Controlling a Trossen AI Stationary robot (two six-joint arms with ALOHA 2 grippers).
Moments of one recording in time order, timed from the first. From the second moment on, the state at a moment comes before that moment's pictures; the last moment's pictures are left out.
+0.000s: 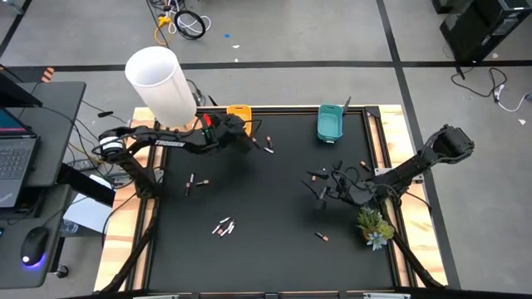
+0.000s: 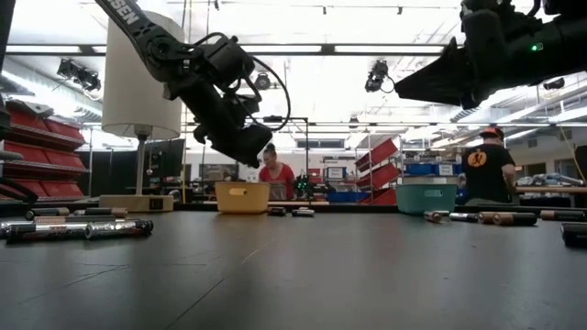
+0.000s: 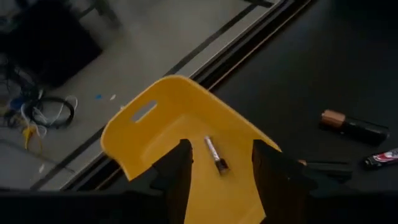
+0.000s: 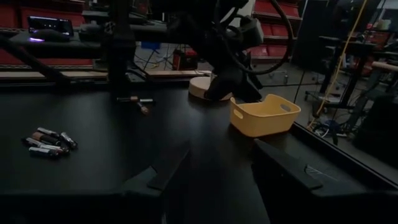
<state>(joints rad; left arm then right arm) 0.37 1.60 0.84 0.09 -0.55 -0.08 0.41 1.29 0.30 0.83 0.87 0.03</state>
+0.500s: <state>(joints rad) 0.17 1.61 0.84 0.17 -0.17 0.08 0.40 1.24 0.39 0.60 0.87 0.06</state>
